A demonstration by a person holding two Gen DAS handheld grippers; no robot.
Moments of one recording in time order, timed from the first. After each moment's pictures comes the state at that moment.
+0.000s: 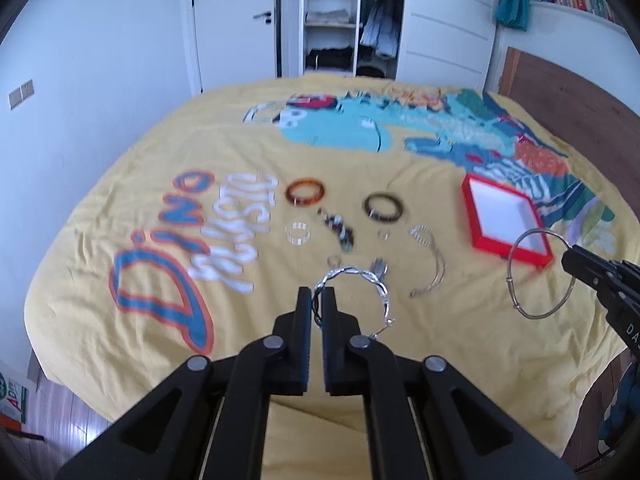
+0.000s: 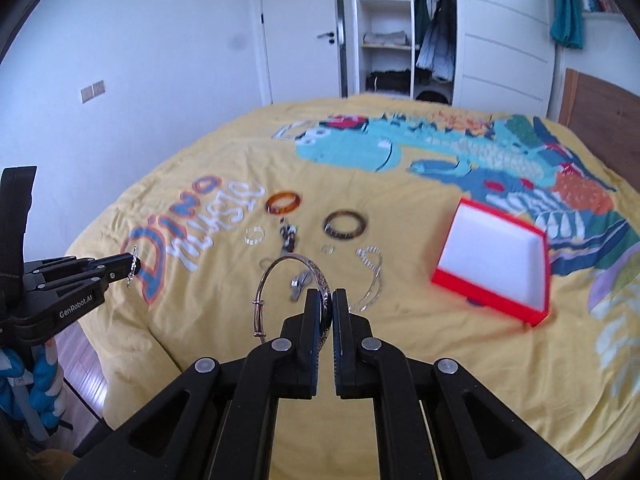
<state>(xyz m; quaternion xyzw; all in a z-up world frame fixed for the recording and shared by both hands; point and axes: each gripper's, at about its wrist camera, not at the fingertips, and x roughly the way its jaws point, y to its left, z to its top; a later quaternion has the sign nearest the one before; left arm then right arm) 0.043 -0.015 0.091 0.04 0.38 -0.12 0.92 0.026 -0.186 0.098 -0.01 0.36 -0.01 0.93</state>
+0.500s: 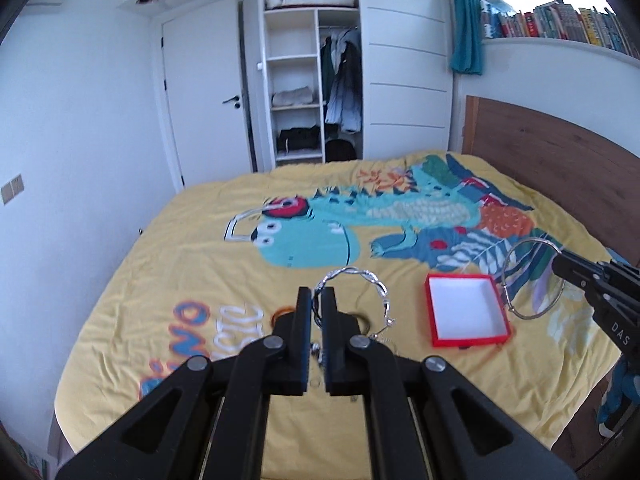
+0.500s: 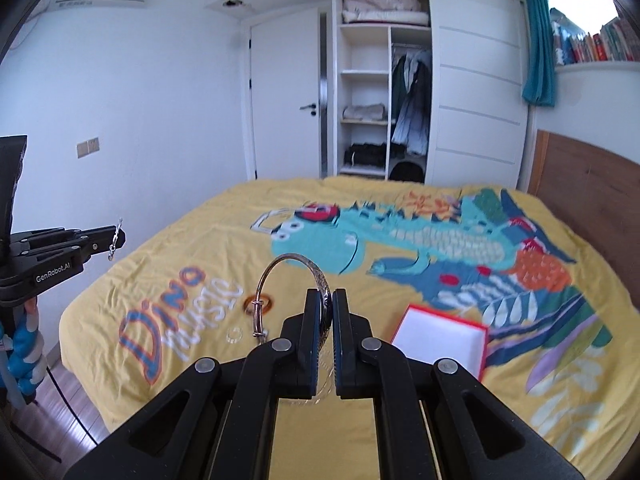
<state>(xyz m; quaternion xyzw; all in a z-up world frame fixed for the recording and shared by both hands) 0.064 -0.063 0.263 0.08 0.27 -0.17 0.95 0.031 -0.223 0.243 -0.03 0.25 -0.04 0.97</state>
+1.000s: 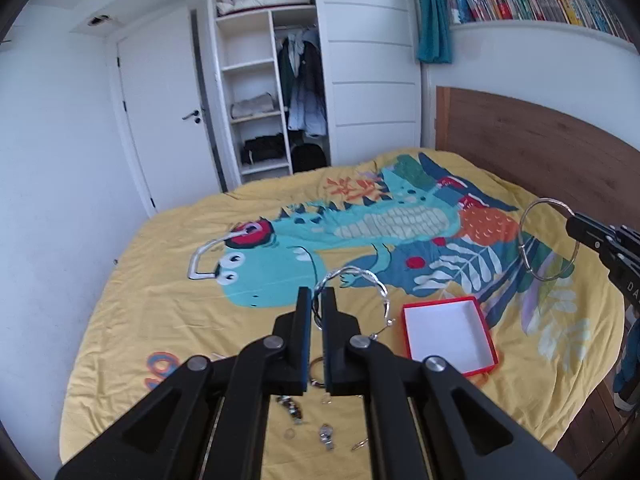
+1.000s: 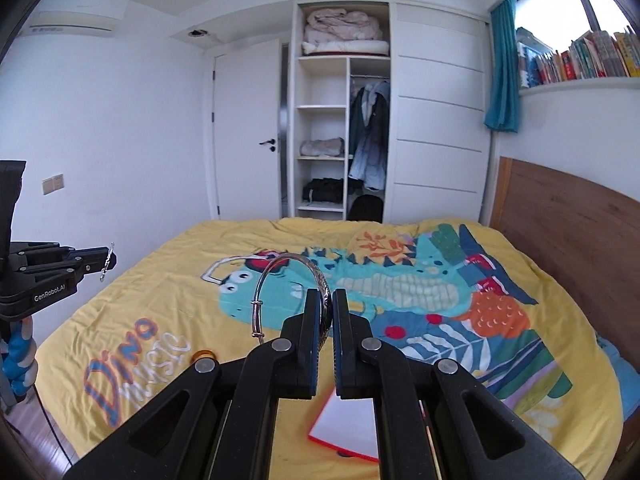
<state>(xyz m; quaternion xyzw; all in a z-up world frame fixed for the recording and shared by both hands) 0.139 -0.176 0.284 0.12 0.28 -0.22 0.93 0.074 -0.325 0.287 -0.02 0.22 -0.11 0.97</state>
